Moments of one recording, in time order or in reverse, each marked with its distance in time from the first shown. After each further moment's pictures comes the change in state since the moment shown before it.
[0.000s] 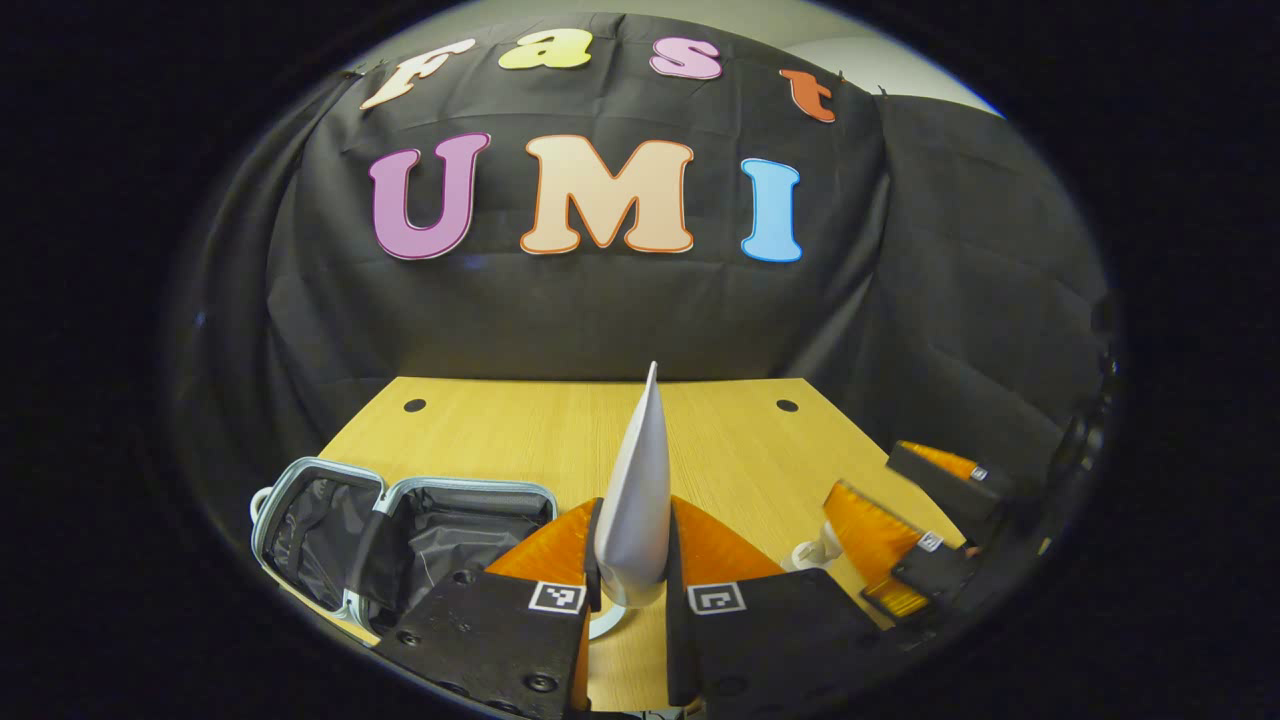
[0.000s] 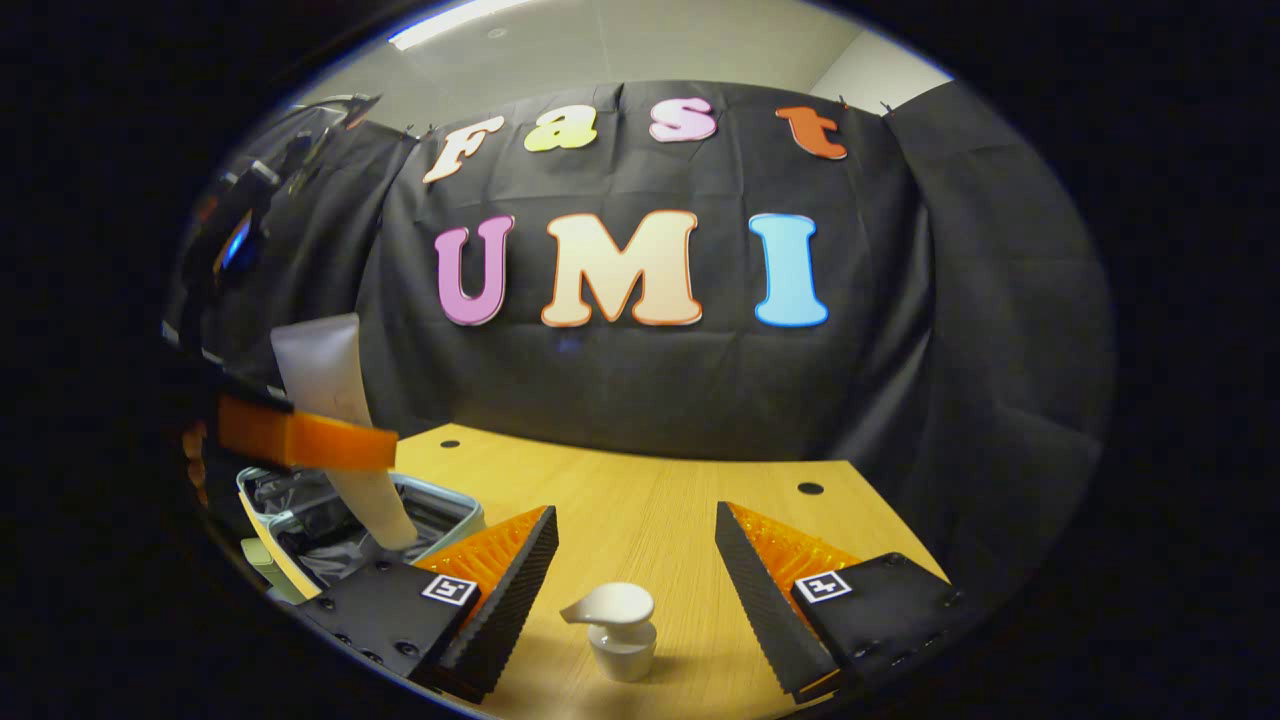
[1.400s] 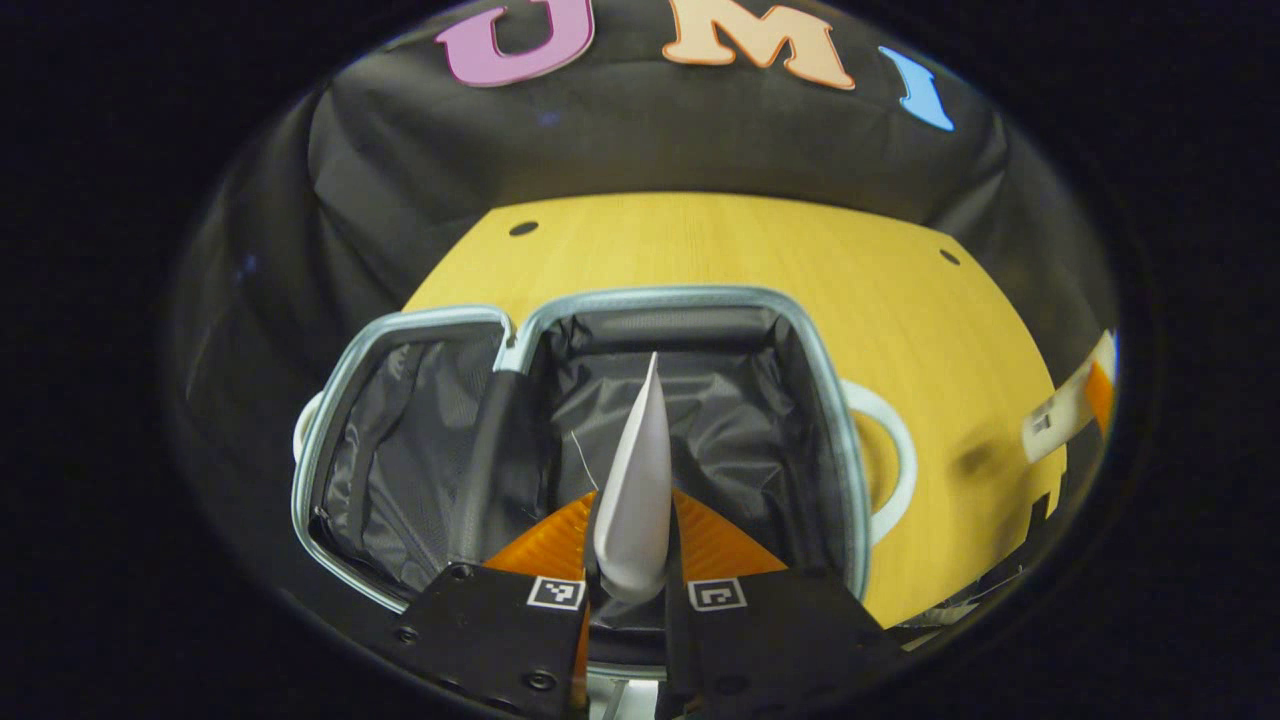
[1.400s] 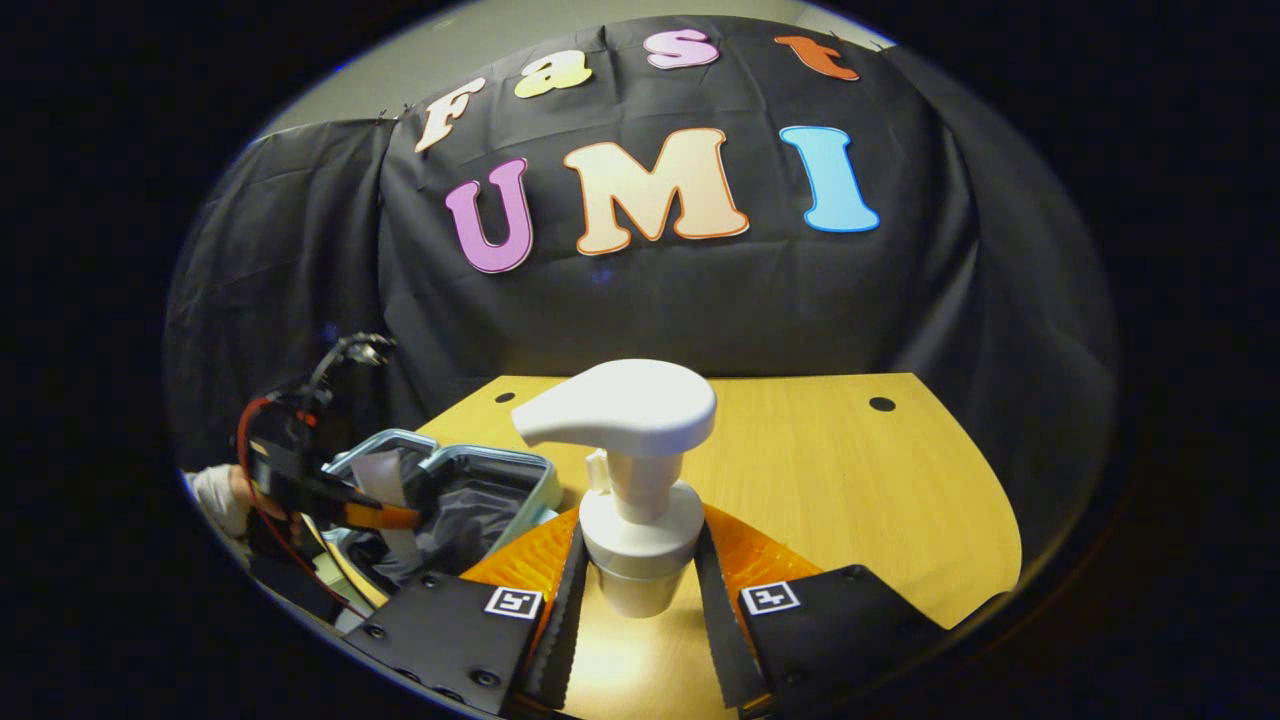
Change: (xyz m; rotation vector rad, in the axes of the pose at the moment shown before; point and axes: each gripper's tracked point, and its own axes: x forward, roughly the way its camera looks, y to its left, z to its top) left arm 0.022 0.197 -0.175 -0.042 0.574 0.233; right arm 0.004 0.071 -0.005 0.143 0.229 0.140
